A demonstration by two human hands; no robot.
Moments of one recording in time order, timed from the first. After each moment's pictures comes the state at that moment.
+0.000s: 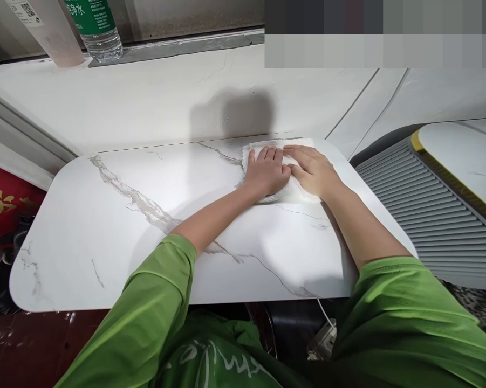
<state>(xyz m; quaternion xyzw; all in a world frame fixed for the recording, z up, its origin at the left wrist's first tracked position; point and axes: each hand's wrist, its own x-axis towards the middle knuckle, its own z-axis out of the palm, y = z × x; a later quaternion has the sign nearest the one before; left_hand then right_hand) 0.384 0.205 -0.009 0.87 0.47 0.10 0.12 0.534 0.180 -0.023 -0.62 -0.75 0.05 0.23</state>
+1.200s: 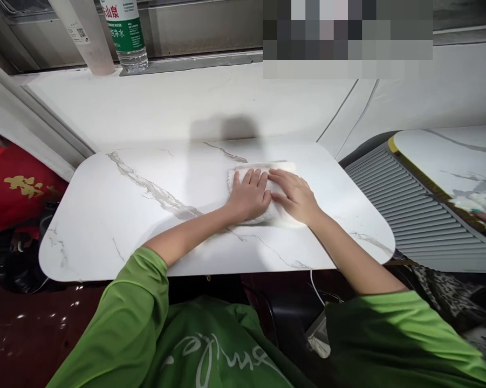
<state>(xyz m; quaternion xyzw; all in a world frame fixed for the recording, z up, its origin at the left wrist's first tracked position) 0.309 0.121 0.001 0.89 0.44 0.05 0.10 0.484 0.102 -0.037 -0.59 -0.77 0.03 0.25</state>
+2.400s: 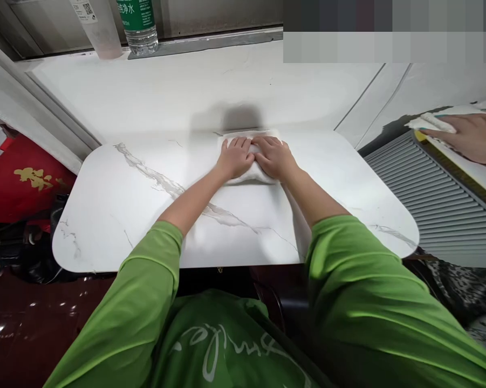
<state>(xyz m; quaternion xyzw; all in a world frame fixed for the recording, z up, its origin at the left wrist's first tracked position) 0.270 0.213 -0.003 0.88 0.46 0.11 0.10 0.420 0.193 -0.018 -0.63 -0.76 0.03 0.18</state>
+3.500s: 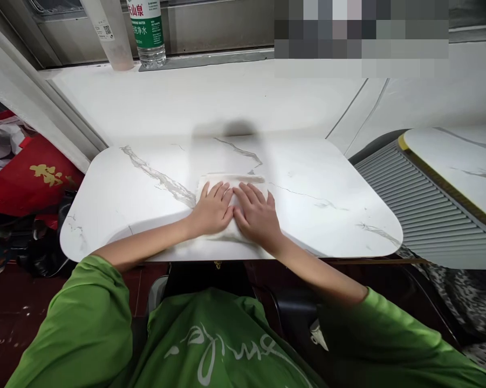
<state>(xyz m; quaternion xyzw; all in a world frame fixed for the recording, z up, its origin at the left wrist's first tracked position) 0.182 0.069 0.007 0.91 0.40 0.08 0.04 0.336 0.034 -0.015 -0.62 -0.76 -0.01 0.17</state>
